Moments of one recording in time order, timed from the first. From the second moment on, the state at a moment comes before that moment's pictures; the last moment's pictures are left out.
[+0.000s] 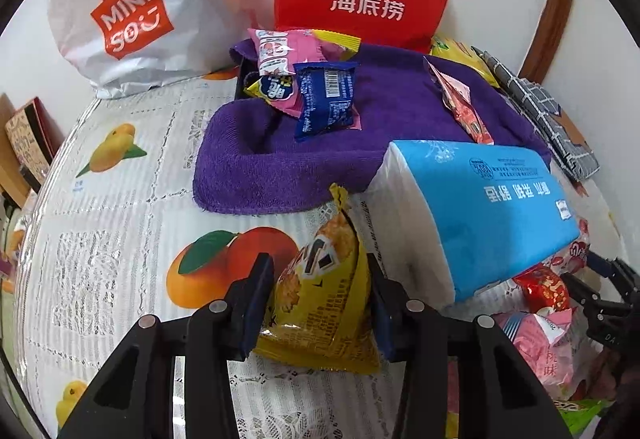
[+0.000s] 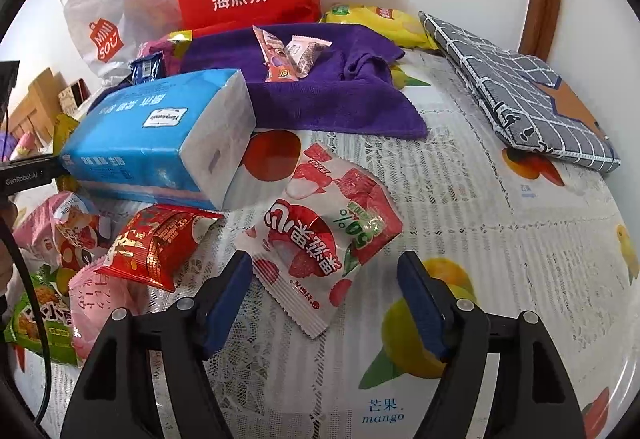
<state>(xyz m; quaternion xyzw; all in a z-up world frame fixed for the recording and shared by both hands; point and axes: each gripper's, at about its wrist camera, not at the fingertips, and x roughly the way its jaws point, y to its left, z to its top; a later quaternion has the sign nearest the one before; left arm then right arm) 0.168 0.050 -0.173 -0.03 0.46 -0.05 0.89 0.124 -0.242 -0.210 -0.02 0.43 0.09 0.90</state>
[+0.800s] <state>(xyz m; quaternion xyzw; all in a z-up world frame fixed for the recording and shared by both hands) 0.151 0.060 -0.145 -0.07 0.43 -0.06 0.90 0.105 -0.241 -0.200 -0.03 0.42 0.07 0.90</state>
